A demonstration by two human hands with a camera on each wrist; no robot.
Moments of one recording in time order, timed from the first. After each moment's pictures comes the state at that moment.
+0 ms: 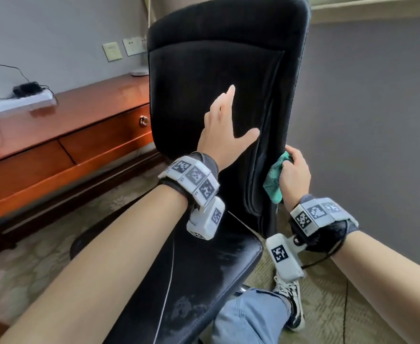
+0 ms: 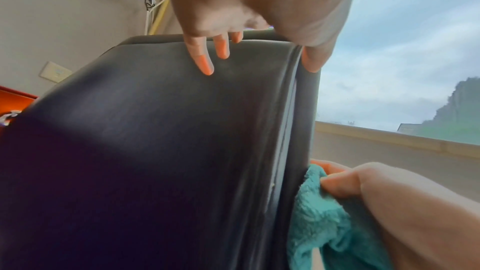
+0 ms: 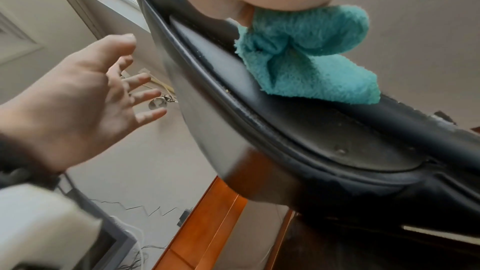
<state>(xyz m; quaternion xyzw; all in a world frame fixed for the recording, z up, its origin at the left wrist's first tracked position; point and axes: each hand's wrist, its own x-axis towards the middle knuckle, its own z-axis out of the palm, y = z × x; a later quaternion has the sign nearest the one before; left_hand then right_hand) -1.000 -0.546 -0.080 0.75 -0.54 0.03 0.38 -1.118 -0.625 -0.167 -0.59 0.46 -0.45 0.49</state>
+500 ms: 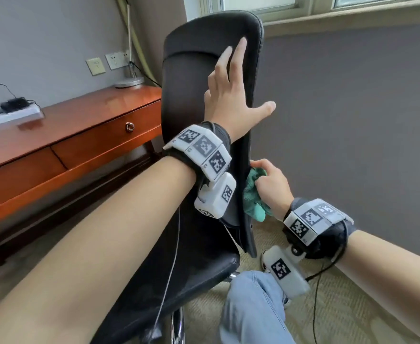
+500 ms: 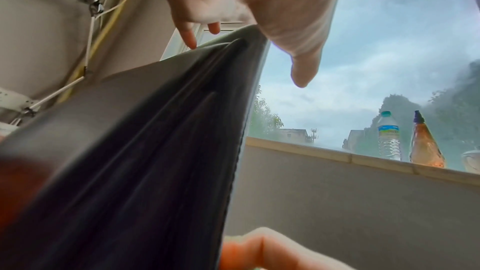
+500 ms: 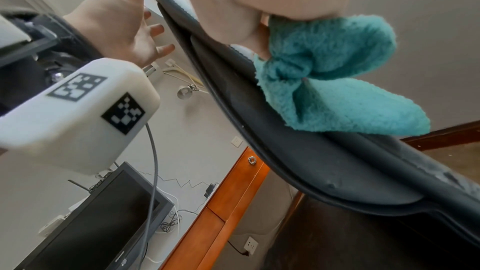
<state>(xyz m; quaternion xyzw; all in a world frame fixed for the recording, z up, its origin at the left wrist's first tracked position) -1.108 -0.520 -0.019 0.71 -0.58 0.12 0.38 -1.204 -0.544 -0.146 -0.66 0.43 -0.33 0.52</state>
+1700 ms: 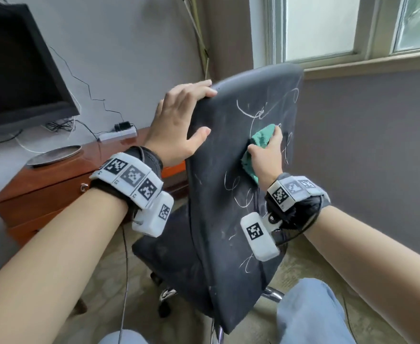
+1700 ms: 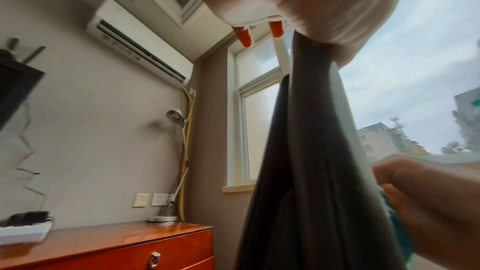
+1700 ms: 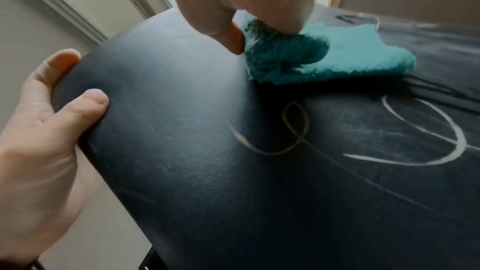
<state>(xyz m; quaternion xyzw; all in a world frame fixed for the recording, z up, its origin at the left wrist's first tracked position) -1.054 -0.273 0.035 0.66 -0.62 0.35 0.25 -1.142 -0.426 -0.048 -0.56 0.22 -0.50 0.62</state>
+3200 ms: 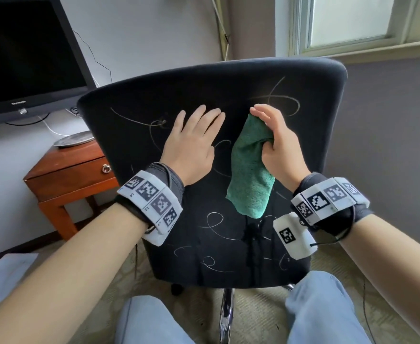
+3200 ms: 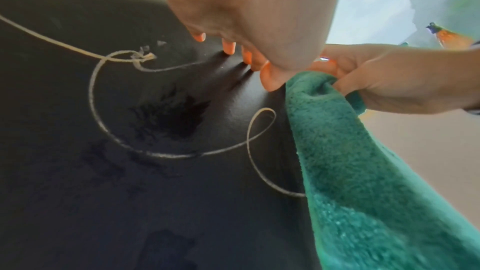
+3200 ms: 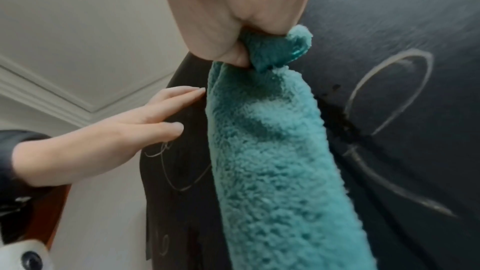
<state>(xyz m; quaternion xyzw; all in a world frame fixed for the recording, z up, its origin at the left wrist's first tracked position) -1.068 -0.238 -0.015 0.79 -0.50 0.36 -0.04 -1.176 -0.396 -0.059 -0.80 0.01 -0.53 0.29</state>
